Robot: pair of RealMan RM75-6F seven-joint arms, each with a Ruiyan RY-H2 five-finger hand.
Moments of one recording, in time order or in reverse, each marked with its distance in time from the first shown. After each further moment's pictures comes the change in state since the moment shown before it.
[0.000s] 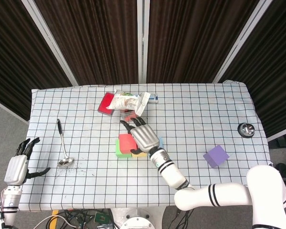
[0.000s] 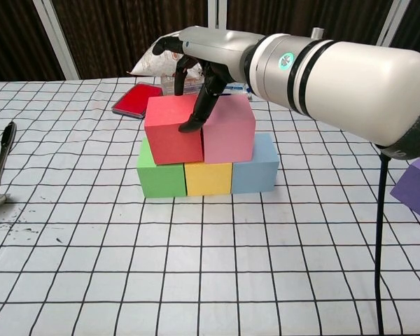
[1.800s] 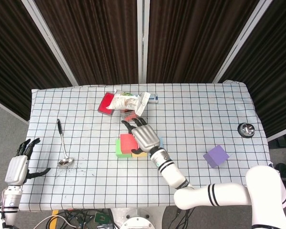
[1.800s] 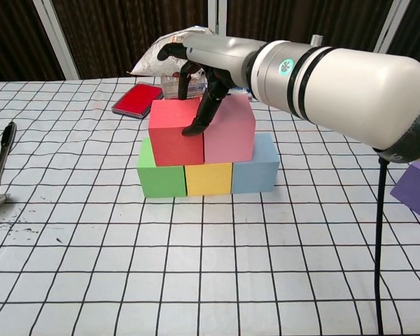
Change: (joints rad) left arm 0.001 -0.014 0.000 0.023 0.000 -0.008 -0.009; right arm -0.004 -0.010 -0.002 0.021 0.019 -0.014 0.001
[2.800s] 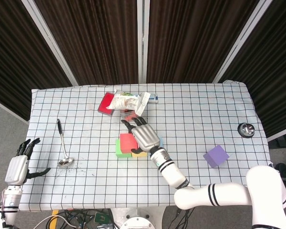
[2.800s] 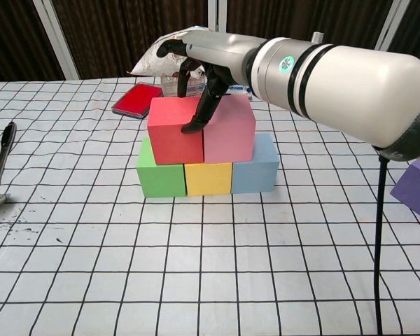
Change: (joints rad) left arm -0.001 0.001 -0.001 0.001 -0.003 -0.006 -0.004; right arm -0.003 0.002 0.003 -0.001 -0.014 0.003 0.007
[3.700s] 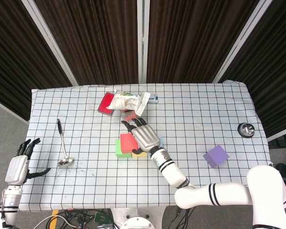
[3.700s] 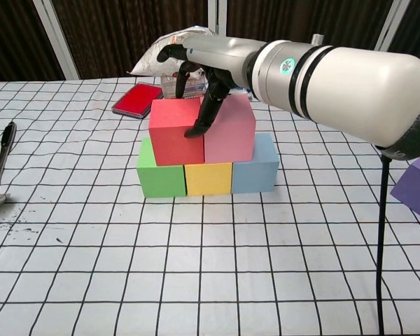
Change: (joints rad) left arm -0.001 0.001 0.001 -0.001 0.000 -0.005 -0.006; right arm 0.002 0.010 -0.003 0.001 0.006 -0.027 0.009
